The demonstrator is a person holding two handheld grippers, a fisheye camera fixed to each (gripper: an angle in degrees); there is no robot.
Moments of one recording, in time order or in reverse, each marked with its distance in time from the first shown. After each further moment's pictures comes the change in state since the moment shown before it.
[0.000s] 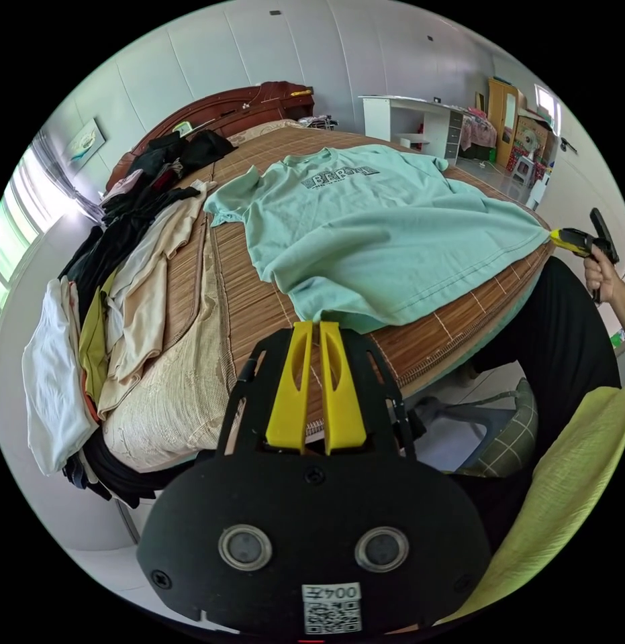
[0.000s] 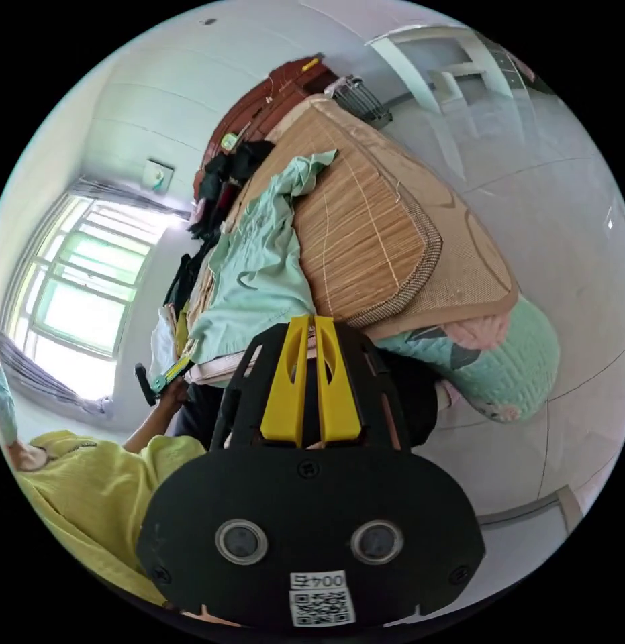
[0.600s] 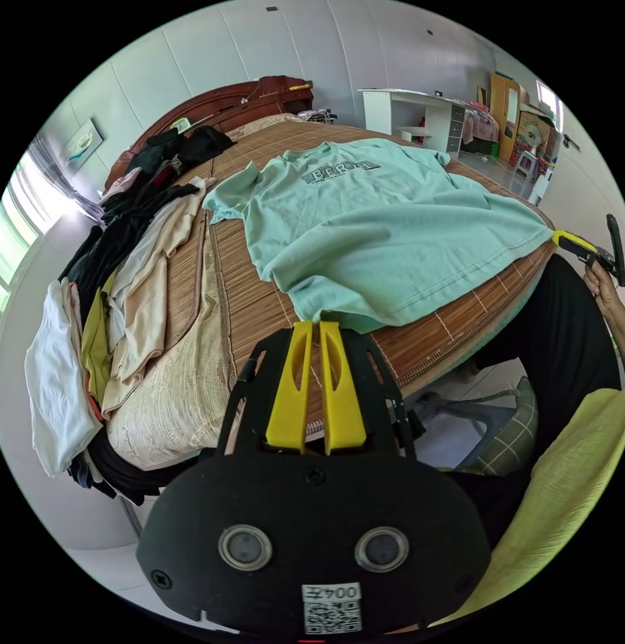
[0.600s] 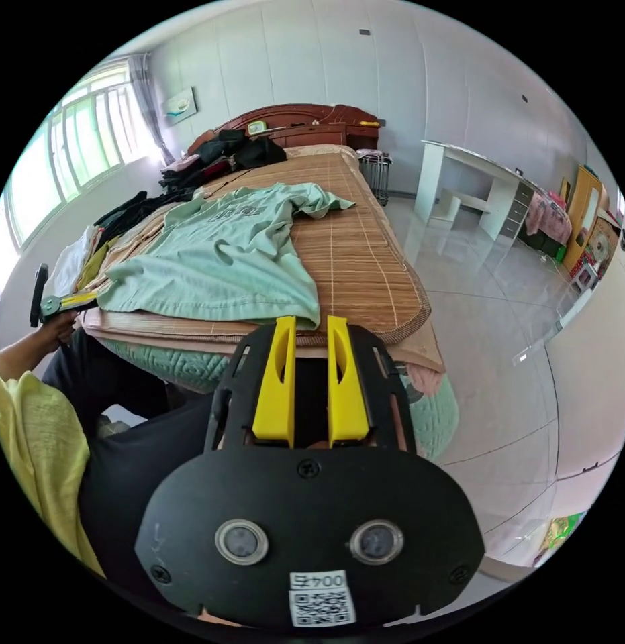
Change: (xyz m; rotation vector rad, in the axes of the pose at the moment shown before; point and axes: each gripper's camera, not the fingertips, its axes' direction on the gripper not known) left arm 0.014 -0.024 -0.002 -0.027 -0.007 0.005; right arm -0.053 0.059 0.063 0.079 0.455 -0.421
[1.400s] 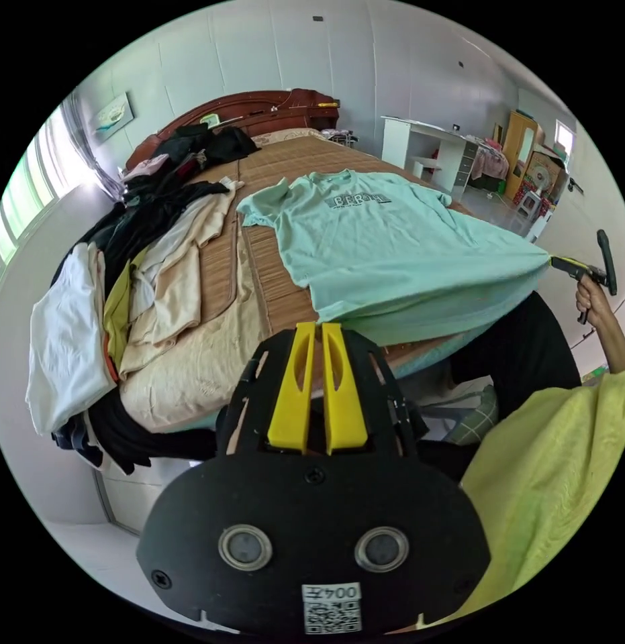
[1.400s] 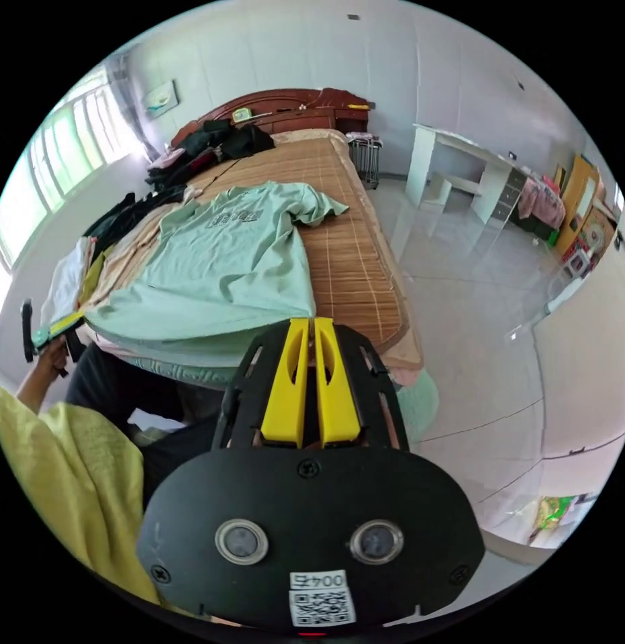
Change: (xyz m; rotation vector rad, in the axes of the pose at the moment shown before) left arm -0.025 0.017 -0.079 0.035 0.091 -0.156; right arm -0.023 -0.038 -0.038 -0.104 0.076 0.043
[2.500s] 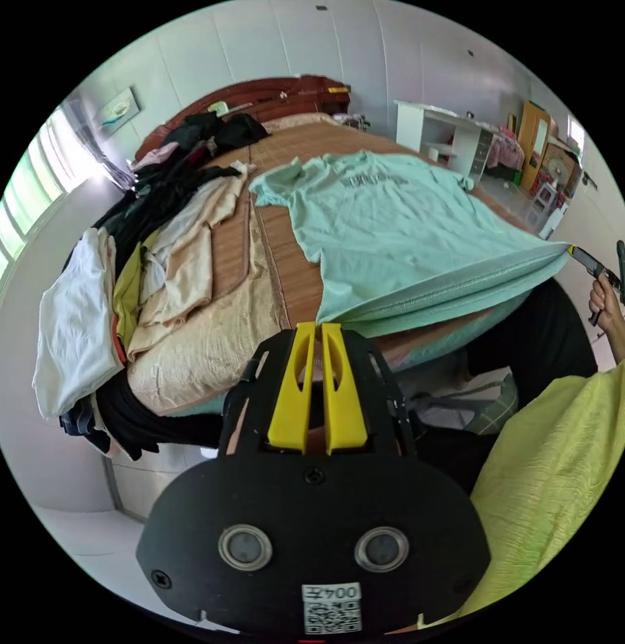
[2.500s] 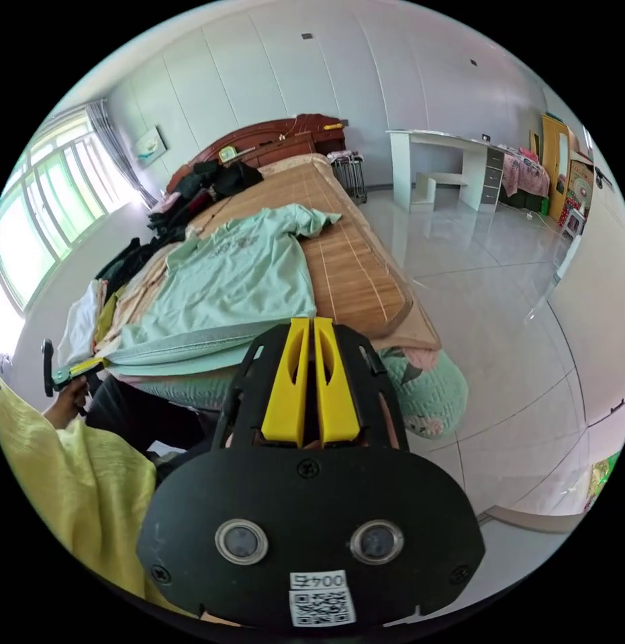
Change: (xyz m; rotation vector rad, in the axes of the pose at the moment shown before) left arm 0.073 0.052 -0.028 0.088 -0.091 -0.011; right arm 0.109 0.126 0.042 0.205 -0.157 0.211
